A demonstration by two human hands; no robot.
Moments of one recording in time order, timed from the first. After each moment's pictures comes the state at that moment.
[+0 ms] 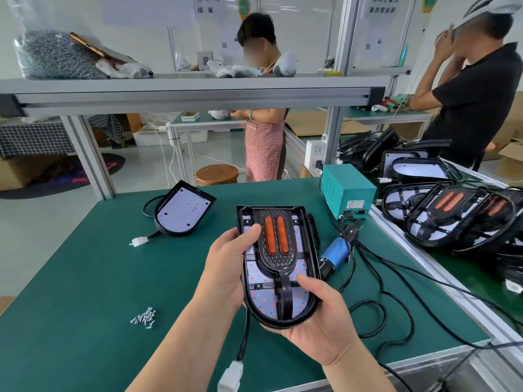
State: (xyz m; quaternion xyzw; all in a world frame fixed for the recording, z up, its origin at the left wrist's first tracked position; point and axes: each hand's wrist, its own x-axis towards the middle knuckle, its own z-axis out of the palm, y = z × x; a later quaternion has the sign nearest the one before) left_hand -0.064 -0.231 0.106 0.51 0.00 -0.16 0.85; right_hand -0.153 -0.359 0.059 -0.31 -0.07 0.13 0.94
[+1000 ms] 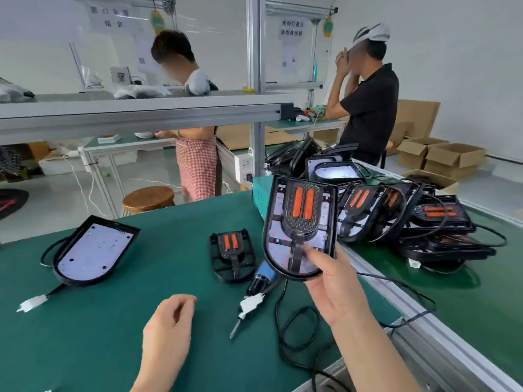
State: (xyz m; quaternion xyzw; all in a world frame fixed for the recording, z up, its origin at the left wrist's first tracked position) left_hand -0.057 -0.238 0.020 0.84 -0.06 0.01 0.54; right_hand -0.160 -0.466 0.091 -0.41 0.14 -0.30 0.85
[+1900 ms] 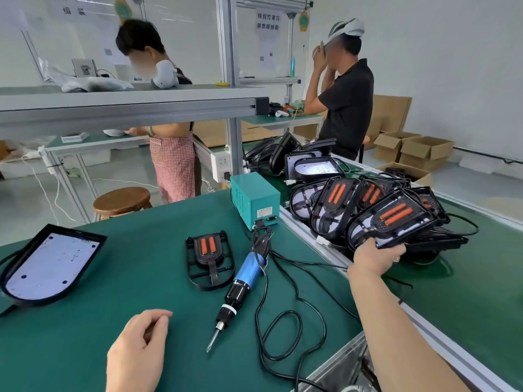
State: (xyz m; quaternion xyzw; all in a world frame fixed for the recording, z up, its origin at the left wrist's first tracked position) left_hand -0.057 -0.242 0.018 0.85 -0.11 0.05 0.51; right_hand -0.138 -0.637 0.025 -0.33 0.50 -0.58 0.56
